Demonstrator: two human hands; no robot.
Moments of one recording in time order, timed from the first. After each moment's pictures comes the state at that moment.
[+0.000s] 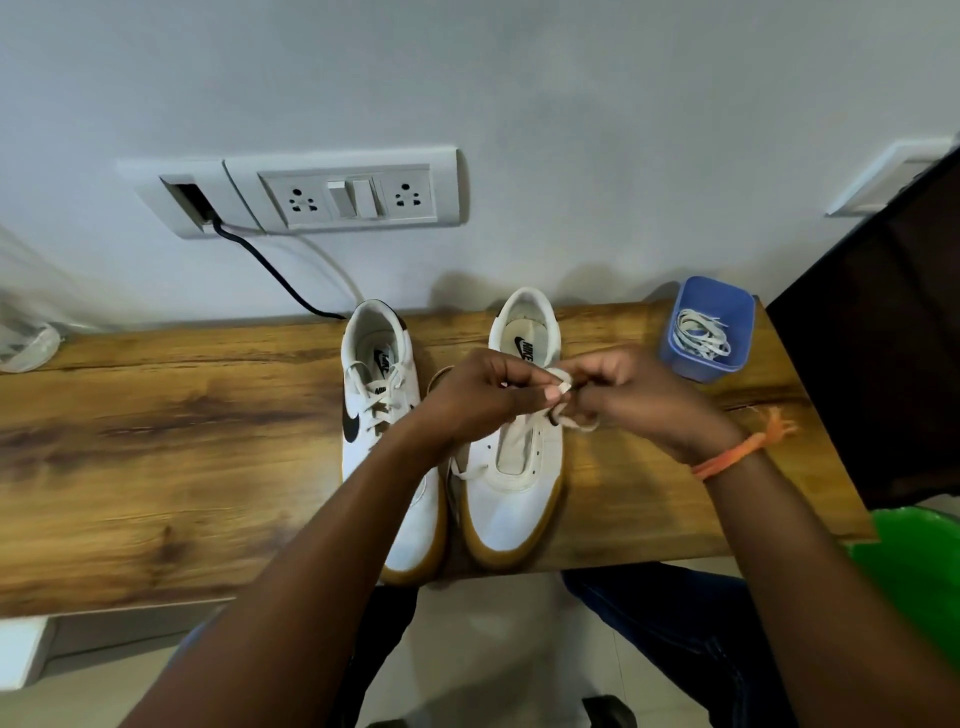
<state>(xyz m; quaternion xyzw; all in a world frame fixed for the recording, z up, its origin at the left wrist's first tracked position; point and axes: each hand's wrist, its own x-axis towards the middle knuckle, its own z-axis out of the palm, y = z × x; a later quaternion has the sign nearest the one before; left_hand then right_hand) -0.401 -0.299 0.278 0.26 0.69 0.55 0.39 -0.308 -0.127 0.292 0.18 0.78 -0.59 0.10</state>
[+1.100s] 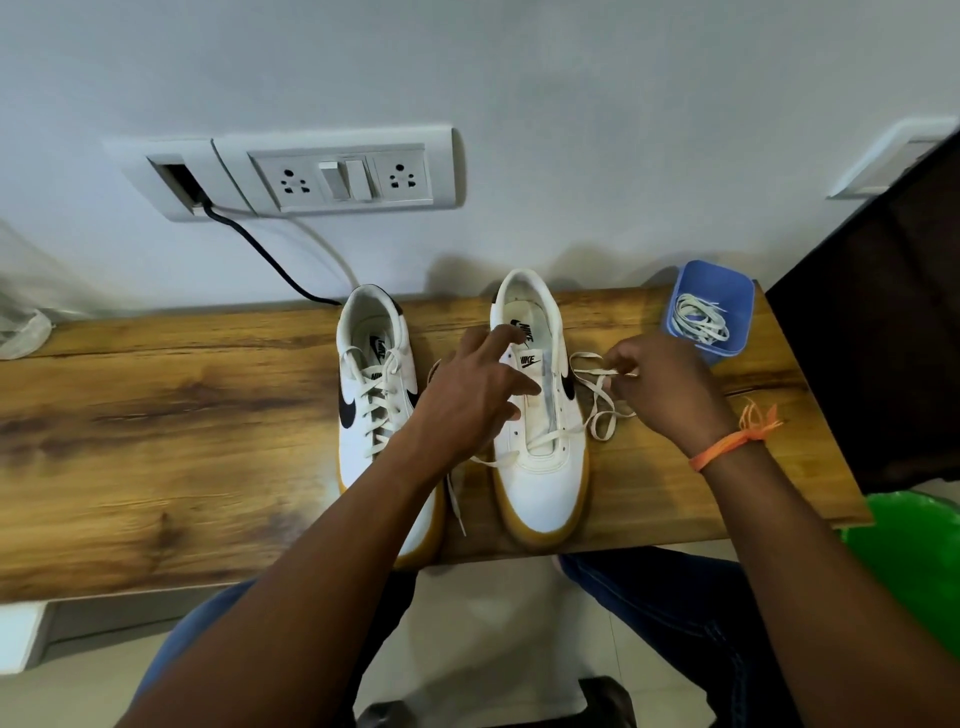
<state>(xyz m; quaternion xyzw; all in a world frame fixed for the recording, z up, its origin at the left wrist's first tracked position) -0.402 -0.300 0.245 0.48 0.86 0.16 0.06 -0.299 -0.106 0.269 0.24 0.94 -0.25 0.03</state>
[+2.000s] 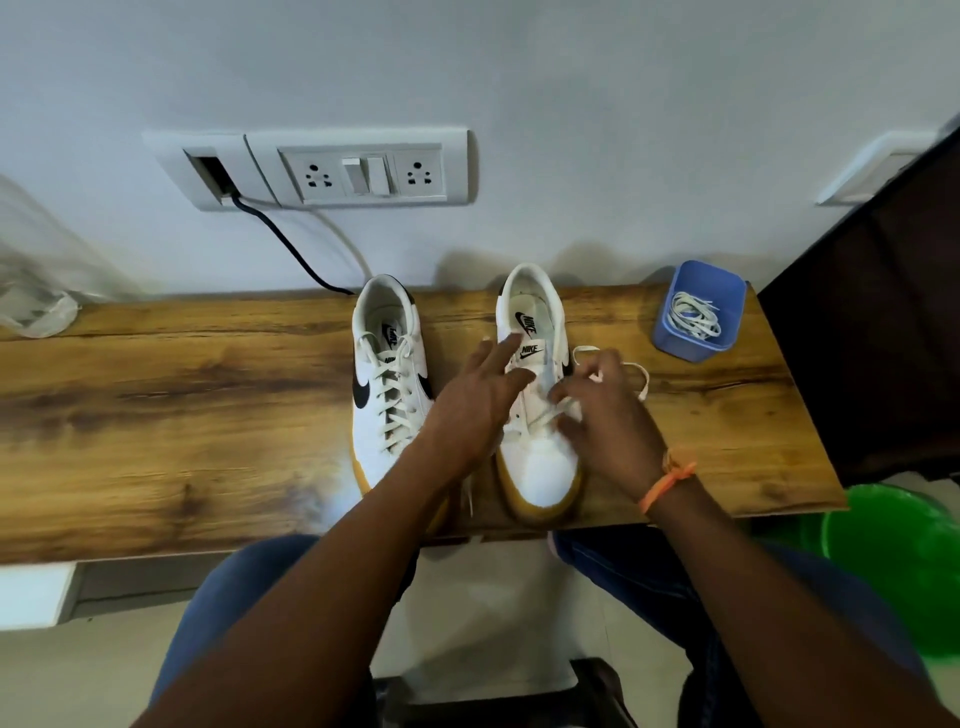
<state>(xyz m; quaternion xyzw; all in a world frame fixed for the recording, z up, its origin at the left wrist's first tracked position) -0.378 -0.316 0.233 0.46 0.87 0.15 0.10 -0.274 -0.162 0.237 0.15 0.96 -0.24 -0.03</state>
